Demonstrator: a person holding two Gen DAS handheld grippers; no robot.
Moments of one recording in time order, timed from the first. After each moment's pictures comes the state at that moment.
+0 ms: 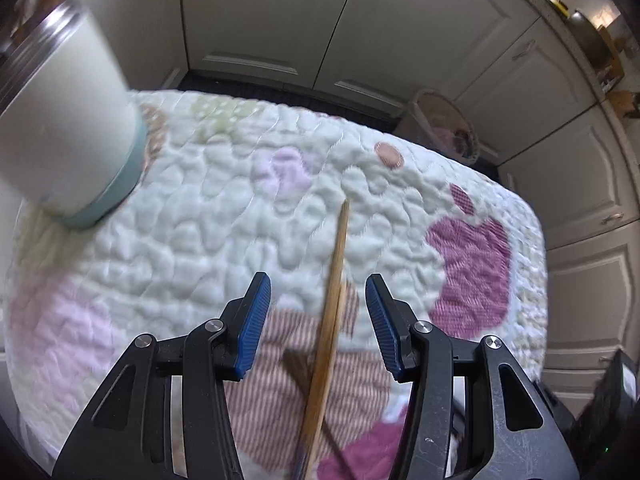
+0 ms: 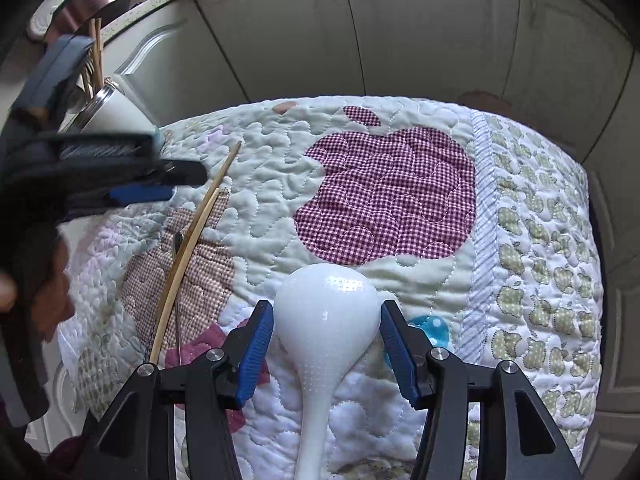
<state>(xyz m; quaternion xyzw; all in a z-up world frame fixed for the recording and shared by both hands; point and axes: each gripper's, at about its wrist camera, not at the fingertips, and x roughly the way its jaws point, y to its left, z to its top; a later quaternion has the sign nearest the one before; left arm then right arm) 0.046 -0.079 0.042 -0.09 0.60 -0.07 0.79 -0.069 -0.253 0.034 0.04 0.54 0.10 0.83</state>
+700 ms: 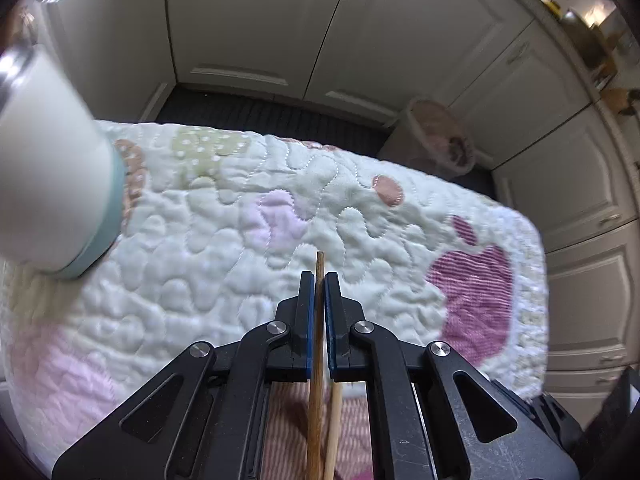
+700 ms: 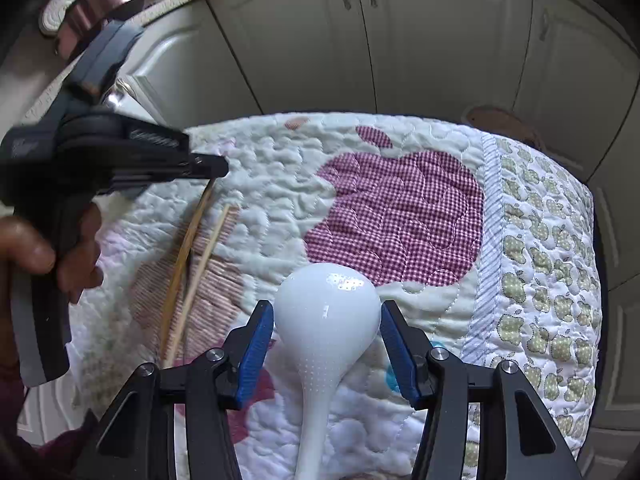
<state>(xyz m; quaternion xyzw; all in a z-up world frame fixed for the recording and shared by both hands) 0.066 -0.073 0.049 -0.10 0.58 -0.10 0.80 -0.048 -0.243 0.042 0.03 0.52 0.12 0.84</state>
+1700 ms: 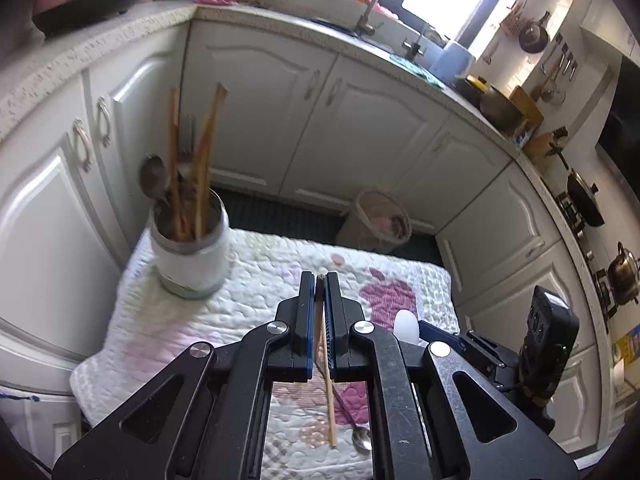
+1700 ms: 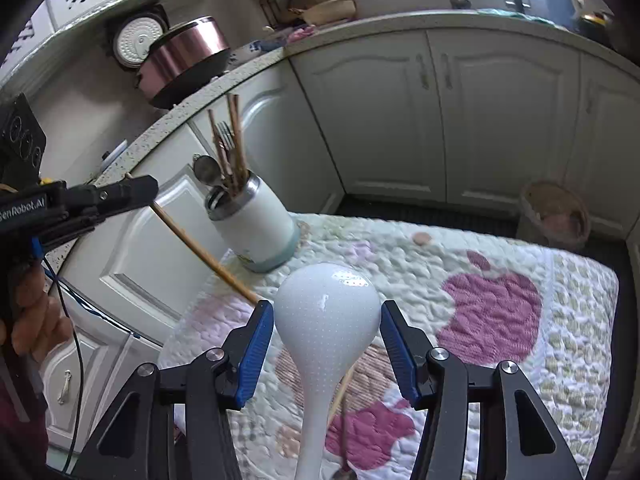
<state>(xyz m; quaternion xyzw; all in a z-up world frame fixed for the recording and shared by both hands) -0.041 0.032 0.239 -0.13 0.44 -0.15 0.88 -0.061 -0.169 0.155 0.05 0.43 0.22 0.88</state>
